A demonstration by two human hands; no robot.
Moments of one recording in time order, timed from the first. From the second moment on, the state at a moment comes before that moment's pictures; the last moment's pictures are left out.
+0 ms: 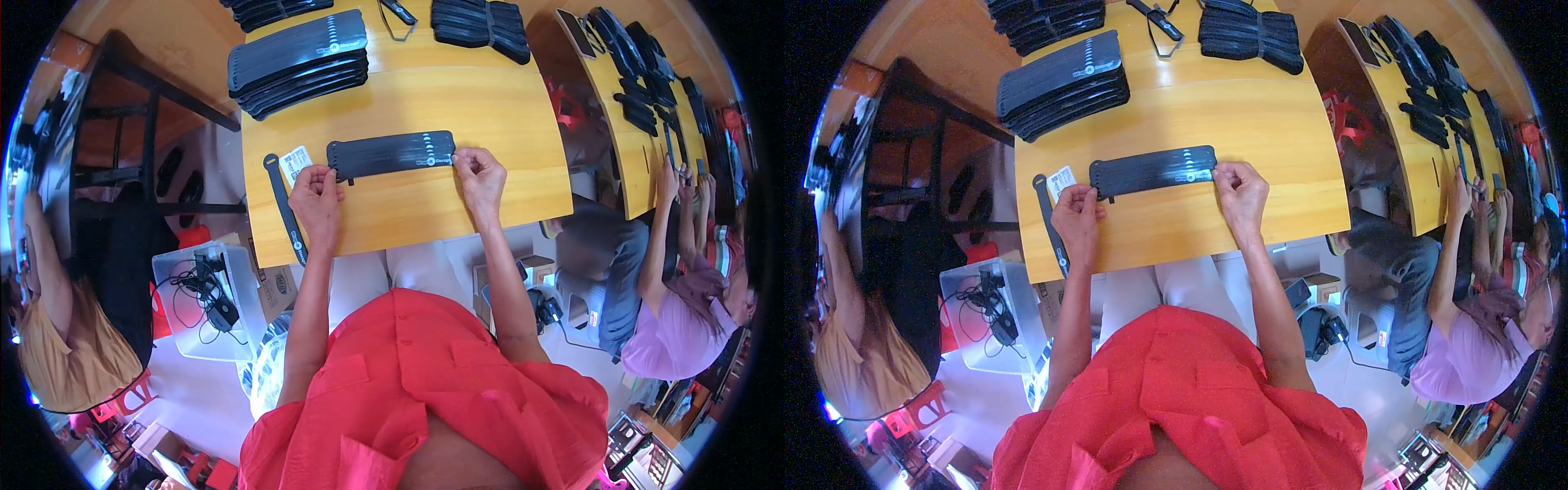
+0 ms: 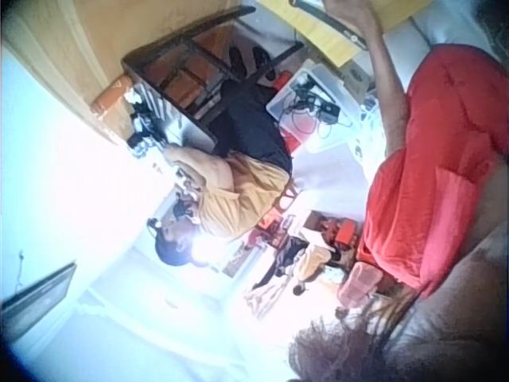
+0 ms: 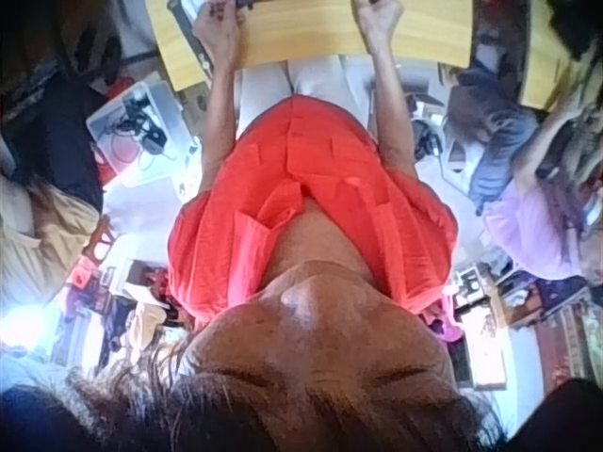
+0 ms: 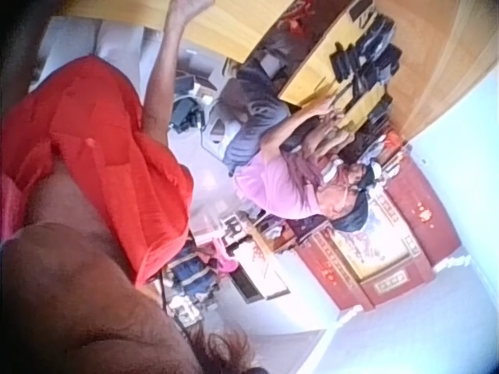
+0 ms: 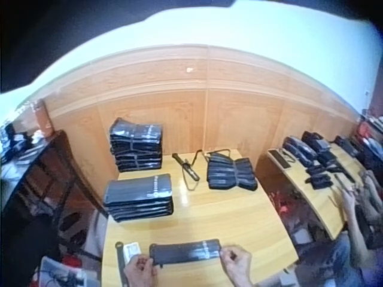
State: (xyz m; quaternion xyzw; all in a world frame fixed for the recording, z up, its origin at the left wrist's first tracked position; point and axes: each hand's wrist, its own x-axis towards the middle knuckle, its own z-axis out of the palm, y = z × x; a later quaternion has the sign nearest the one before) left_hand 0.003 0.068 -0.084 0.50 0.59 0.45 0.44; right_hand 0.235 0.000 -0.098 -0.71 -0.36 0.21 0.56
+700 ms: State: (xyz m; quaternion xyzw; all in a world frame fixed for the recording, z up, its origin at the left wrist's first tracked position) left_hand 0.003 0.067 -0.076 0.51 0.58 0.45 0.45; right_hand 0.233 0.001 -0.089 -0.74 -0.39 0.16 0.52
